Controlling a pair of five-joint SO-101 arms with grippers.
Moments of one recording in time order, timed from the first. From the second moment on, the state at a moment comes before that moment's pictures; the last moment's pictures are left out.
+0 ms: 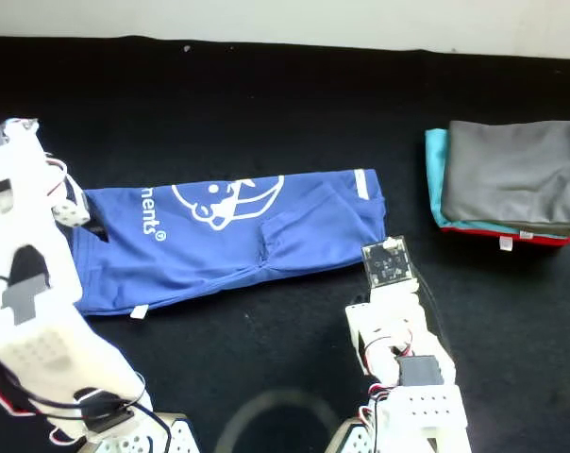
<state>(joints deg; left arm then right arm) -33.1 24.3 -15.6 90.2 -0.7 -9.7 -77.7 96.0 38.4 12.6</state>
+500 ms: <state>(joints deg) -33.2 46.6 -33.7 92.6 -2.6 -9.7 -77.7 96.0 38.4 12.6</state>
